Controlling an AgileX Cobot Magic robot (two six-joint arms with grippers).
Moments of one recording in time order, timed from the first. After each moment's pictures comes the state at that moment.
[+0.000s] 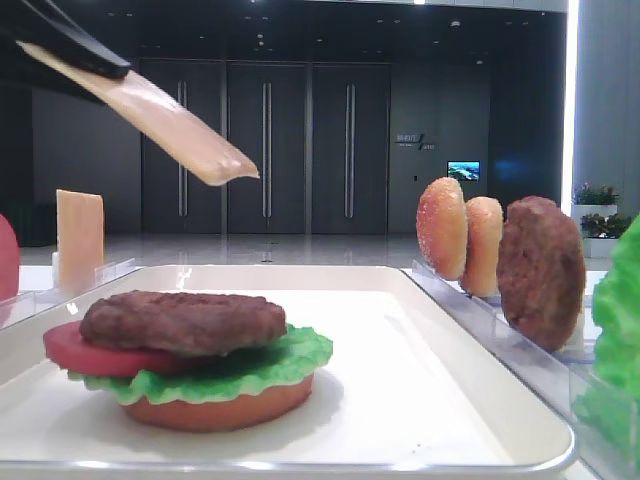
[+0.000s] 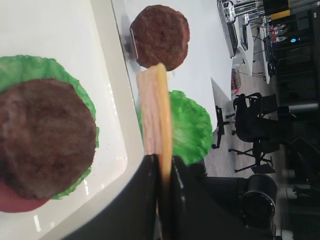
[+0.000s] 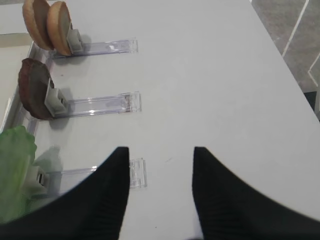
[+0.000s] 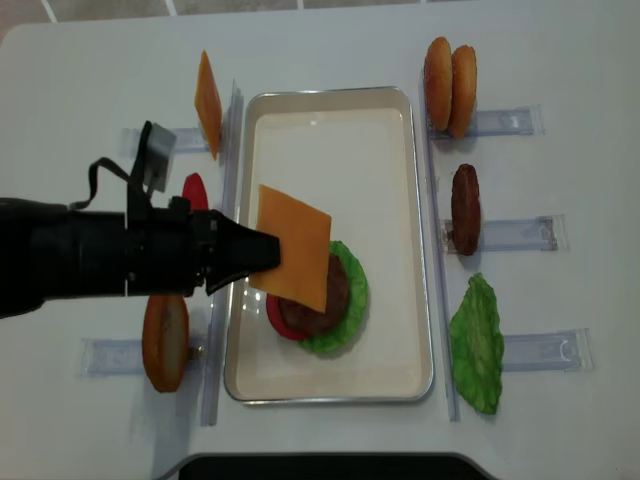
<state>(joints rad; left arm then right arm) -0.13 1.42 -0.49 -1.52 0.99 1.05 -0.05 -0.01 -0.51 0.04 1.13 -0.01</state>
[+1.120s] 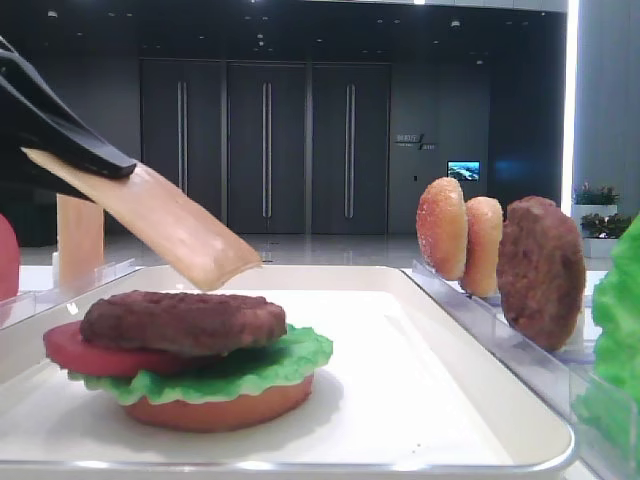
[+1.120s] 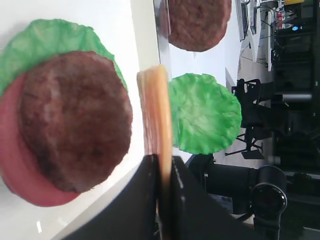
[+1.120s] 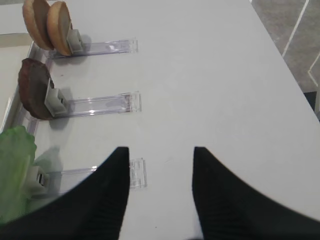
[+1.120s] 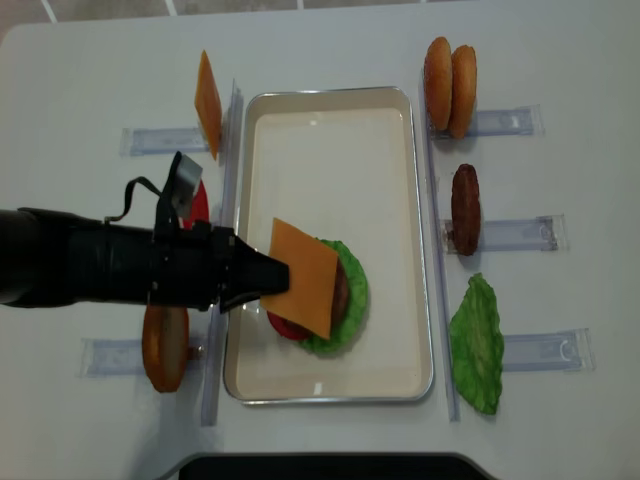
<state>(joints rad) -0.13 1.62 -0.49 -1.53 1.02 1.14 -0.05 -0.01 -0.51 0.04 1.13 -0.01</state>
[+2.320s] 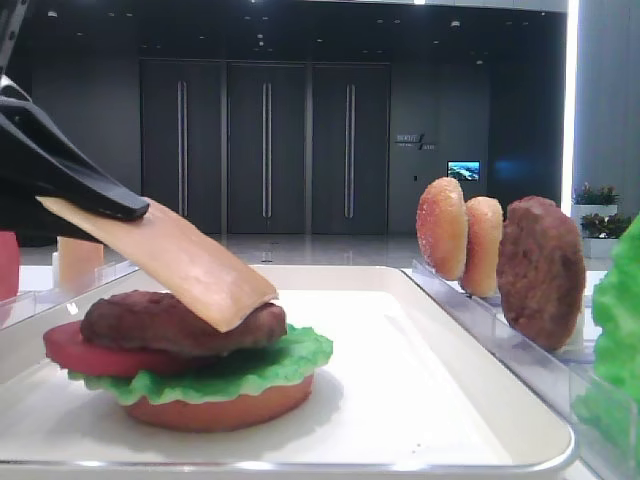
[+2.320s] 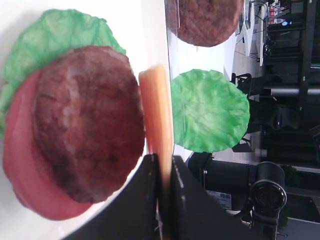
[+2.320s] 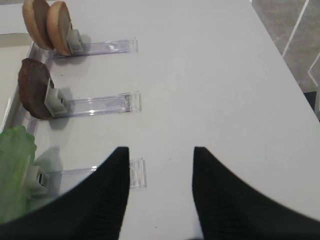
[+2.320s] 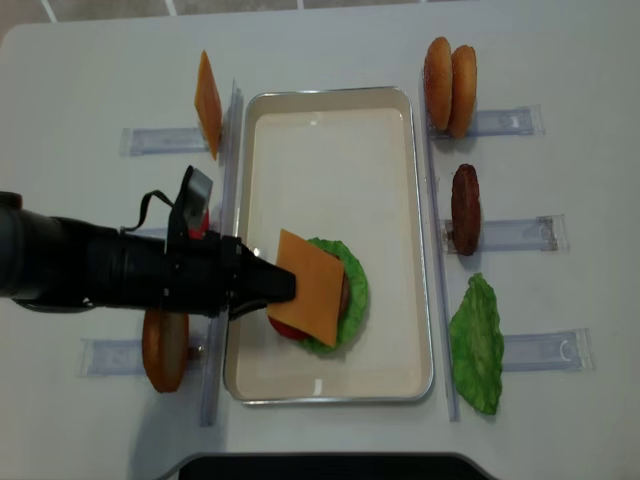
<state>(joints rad) -0.13 1.74 -0.49 -1.58 1.07 1.26 -0.05 -0.01 -0.51 0.04 1.13 -0.01</state>
